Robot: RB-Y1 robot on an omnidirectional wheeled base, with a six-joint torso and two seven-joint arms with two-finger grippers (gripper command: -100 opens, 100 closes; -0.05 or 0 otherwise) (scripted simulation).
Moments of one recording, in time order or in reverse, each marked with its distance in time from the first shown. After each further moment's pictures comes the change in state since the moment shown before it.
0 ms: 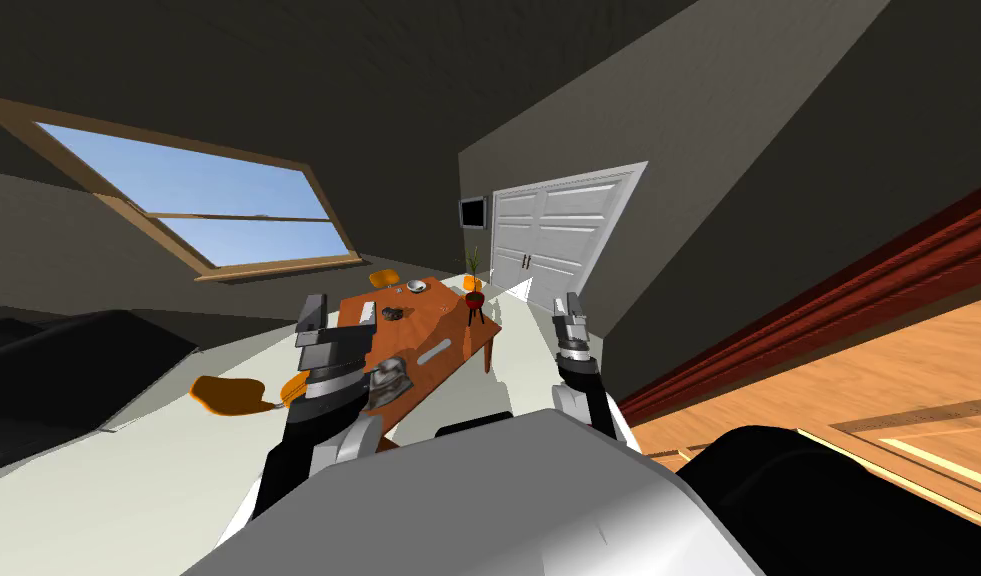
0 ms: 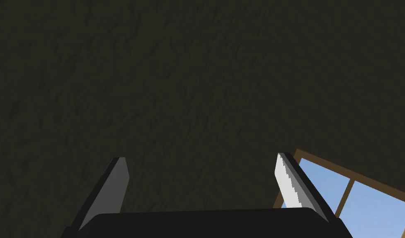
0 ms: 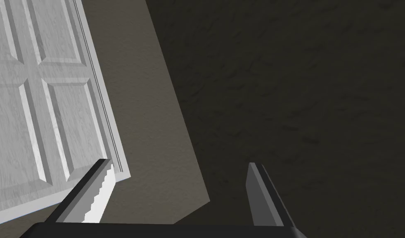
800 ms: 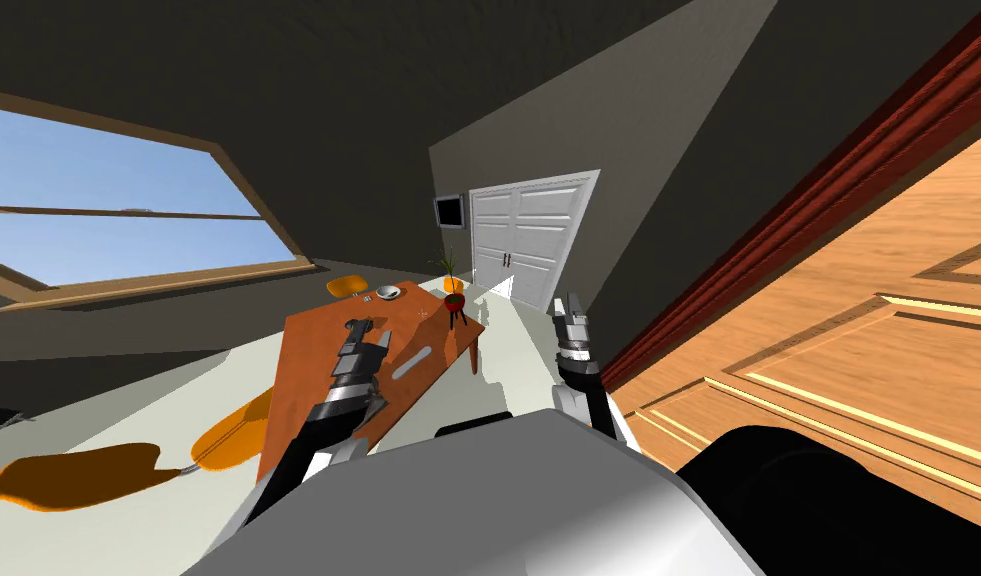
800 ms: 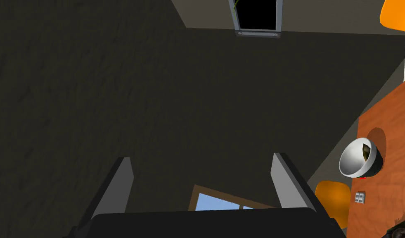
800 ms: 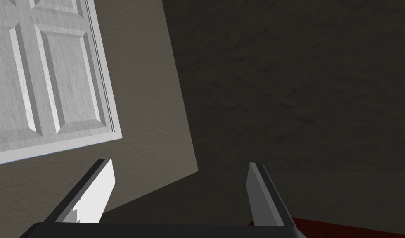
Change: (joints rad) left arm 0.041 0.167 0.035 0.185 0.124 0.169 0.055; right arm 0.000 0.000 0.000 0.000 0.000 0.000 0.000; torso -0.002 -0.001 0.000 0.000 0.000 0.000
